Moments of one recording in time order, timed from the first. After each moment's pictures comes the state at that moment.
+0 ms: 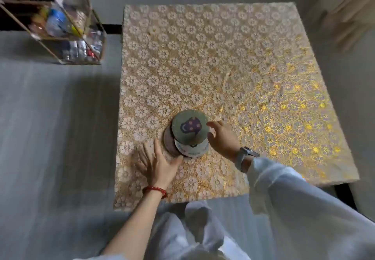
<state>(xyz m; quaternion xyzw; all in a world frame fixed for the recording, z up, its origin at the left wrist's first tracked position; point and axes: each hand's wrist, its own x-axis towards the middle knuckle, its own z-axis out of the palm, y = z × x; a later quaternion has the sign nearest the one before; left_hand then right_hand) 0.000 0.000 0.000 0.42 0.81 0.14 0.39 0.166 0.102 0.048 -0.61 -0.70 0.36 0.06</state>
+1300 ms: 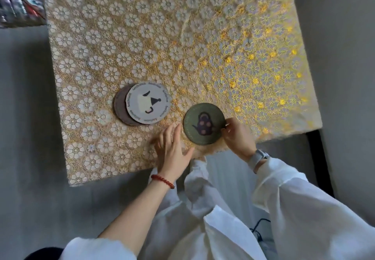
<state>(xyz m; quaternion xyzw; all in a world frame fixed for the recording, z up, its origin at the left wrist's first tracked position) 0.138 -0.027 -0.017 0.62 0.71 0.14 0.32 0.326 0.028 0.002 -0.74 -0.59 0.33 0.02</state>
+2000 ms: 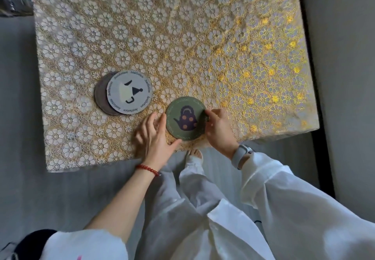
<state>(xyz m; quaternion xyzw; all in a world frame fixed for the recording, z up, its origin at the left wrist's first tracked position) 0.161 -0.021 -0.030 0.60 0.76 0.07 0.25 0.335 0.033 -0.002 -0.64 -0.65 0.40 0.08</state>
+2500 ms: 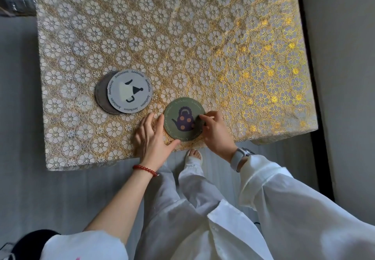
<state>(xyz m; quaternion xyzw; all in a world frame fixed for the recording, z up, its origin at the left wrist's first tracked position) 0.158 -0.027 -0.030 0.60 0.76 0.07 0.24 0.335 0.023 -0.001 -0.61 -0.68 0.40 0.07</state>
